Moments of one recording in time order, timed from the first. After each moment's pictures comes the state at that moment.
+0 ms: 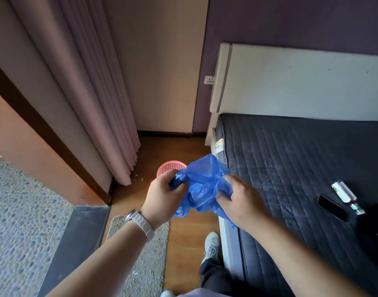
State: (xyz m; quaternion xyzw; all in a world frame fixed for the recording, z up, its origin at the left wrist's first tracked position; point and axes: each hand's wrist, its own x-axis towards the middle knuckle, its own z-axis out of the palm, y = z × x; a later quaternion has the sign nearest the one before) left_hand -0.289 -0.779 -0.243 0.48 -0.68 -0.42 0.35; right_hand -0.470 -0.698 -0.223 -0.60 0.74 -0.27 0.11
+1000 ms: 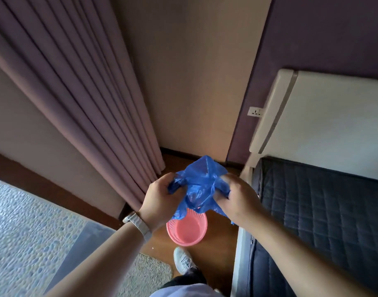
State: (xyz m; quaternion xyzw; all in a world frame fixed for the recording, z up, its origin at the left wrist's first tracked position) left_hand -0.439 -1.116 -0.252 0.64 -0.62 -0.32 0.32; right_hand -0.643 -1.103 -0.254 -0.70 0.61 -0.27 0.24
